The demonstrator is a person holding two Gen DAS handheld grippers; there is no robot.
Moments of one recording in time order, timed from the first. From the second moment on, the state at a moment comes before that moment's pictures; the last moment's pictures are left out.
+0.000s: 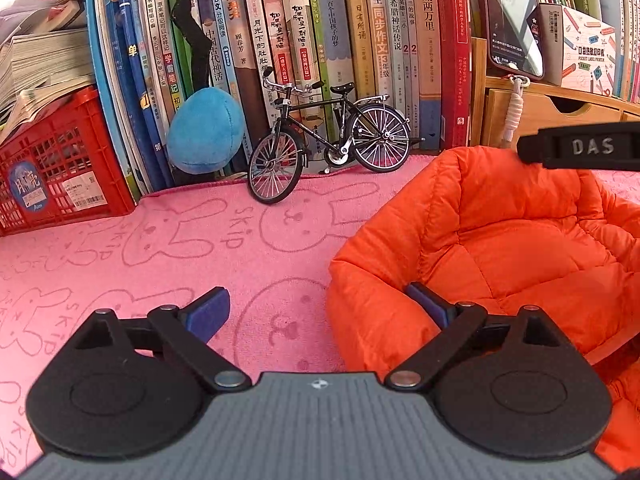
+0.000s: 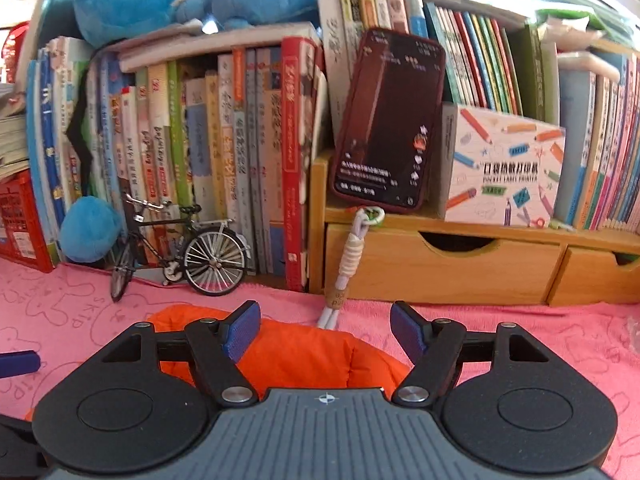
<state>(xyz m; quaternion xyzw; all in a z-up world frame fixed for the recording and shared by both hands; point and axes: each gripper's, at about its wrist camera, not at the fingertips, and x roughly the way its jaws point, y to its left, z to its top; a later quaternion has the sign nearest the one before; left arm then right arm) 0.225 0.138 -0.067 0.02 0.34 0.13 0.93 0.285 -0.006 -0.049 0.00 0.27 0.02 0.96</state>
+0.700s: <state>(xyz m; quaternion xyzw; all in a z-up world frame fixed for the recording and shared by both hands) 0.228 0.147 -0.066 -0.02 0.34 0.13 0.93 0.251 -0.035 -0.046 0.05 0.25 0.02 0.97</state>
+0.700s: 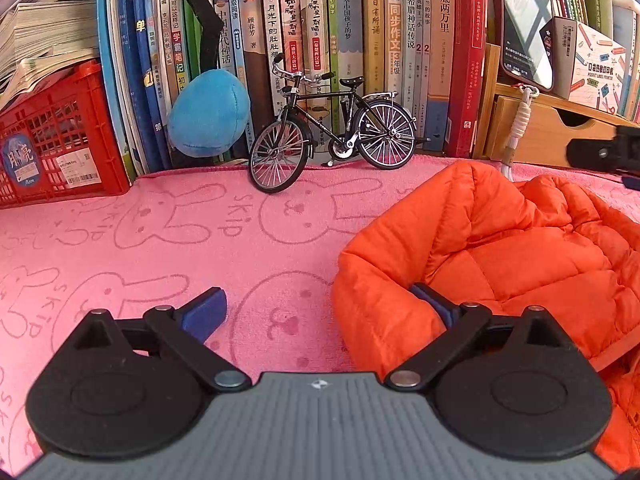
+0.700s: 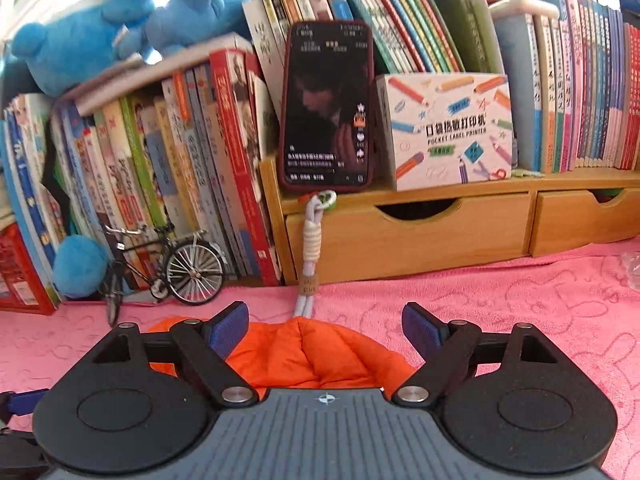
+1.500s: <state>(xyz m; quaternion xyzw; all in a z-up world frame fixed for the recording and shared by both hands) 0.220 0.141 -0.045 0.00 0.32 0.14 0.94 0.258 -0.015 -0.084 -0.02 0.33 0.01 0.94</state>
